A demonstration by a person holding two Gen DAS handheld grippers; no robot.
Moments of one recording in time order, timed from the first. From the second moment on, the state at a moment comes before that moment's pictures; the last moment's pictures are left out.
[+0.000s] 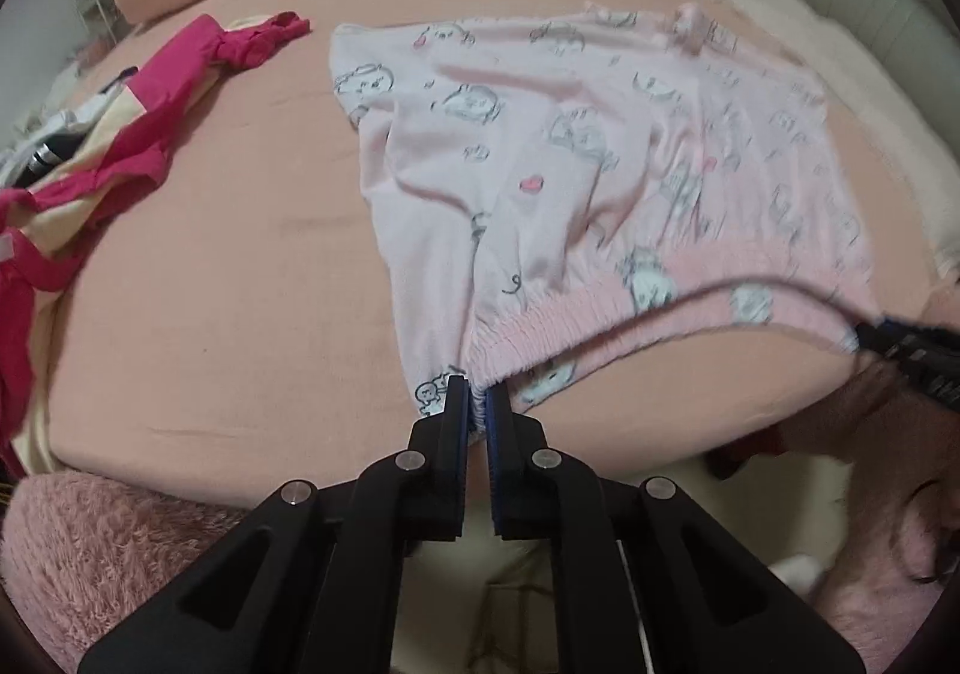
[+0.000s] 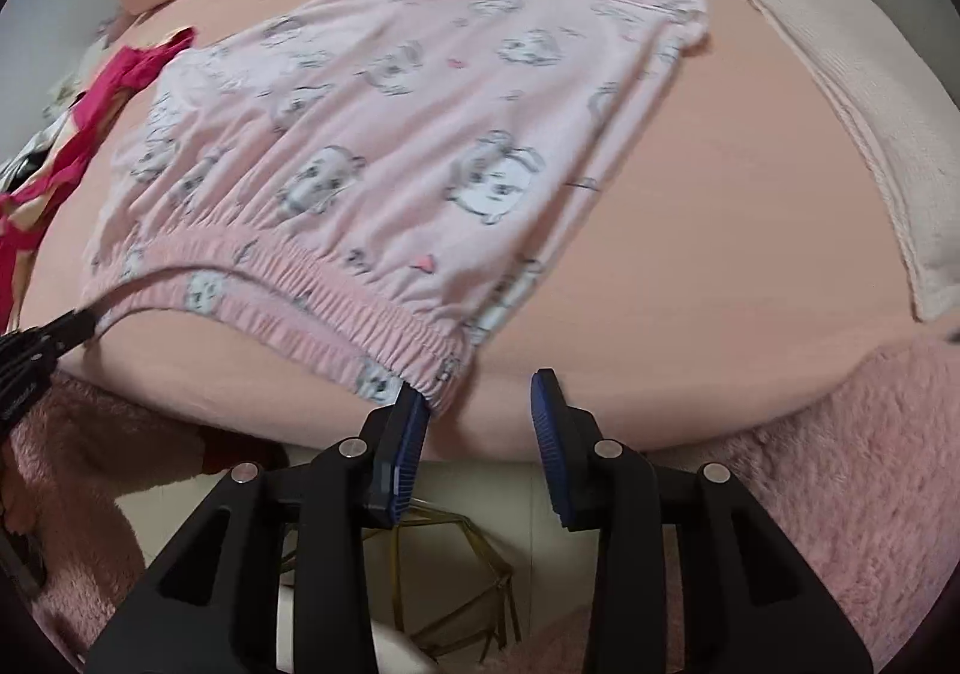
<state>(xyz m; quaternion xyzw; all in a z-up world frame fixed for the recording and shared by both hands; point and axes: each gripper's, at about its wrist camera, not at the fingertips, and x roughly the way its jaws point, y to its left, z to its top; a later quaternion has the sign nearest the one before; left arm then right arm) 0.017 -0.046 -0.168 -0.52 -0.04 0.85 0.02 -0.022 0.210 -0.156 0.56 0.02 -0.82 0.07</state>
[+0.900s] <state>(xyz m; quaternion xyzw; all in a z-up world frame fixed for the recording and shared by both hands) 0.031 -0.061 -0.141 -0.50 -0.10 0.86 0.05 -0.002 0.224 -0.111 0.54 -0.04 -0.83 0.12</state>
